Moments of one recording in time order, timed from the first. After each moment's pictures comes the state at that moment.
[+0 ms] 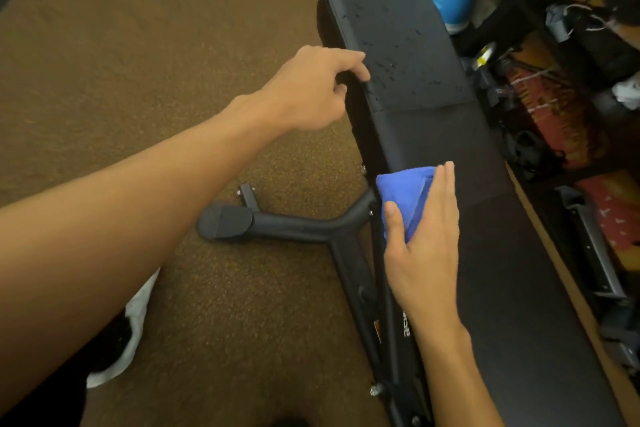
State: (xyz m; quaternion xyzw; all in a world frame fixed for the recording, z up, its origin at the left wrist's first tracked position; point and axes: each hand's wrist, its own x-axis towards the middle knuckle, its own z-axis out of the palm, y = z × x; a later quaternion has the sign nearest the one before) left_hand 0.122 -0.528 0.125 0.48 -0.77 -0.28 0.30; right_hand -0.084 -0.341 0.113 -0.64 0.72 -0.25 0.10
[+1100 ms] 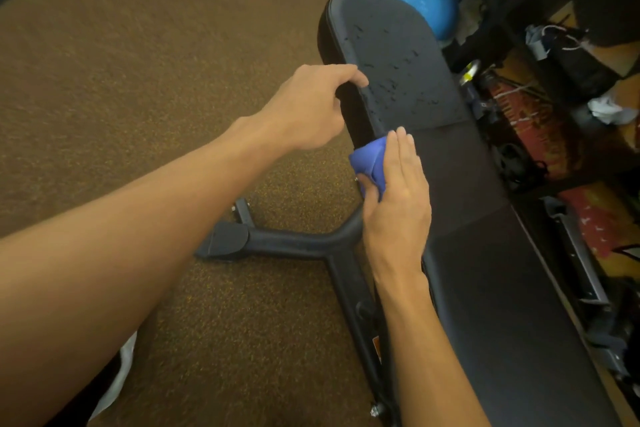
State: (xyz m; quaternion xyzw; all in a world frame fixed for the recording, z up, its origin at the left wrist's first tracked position) left_hand 0.129 -0.528 0.127 0.50 -0.74 -0.30 0.34; right_hand -0.047 -0.417 0.087 -0.70 0.67 -0.25 -0.09
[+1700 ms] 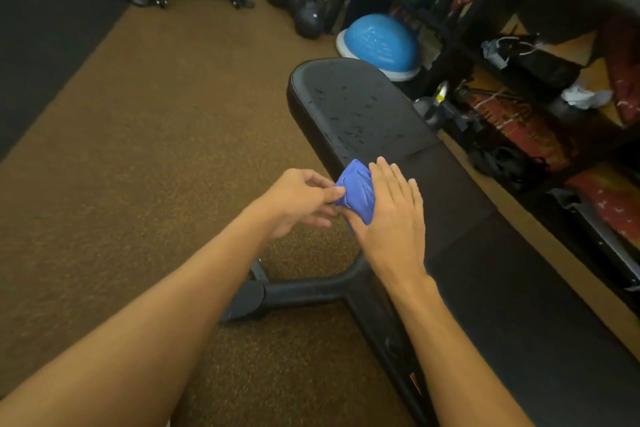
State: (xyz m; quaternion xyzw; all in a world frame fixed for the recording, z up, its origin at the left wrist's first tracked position) left_hand 0.111 -0.498 0.124 0.50 -0.47 -0.68 0.26; right_hand -0.061 -0.434 0.107 -0.69 0.69 -0.19 -0.06
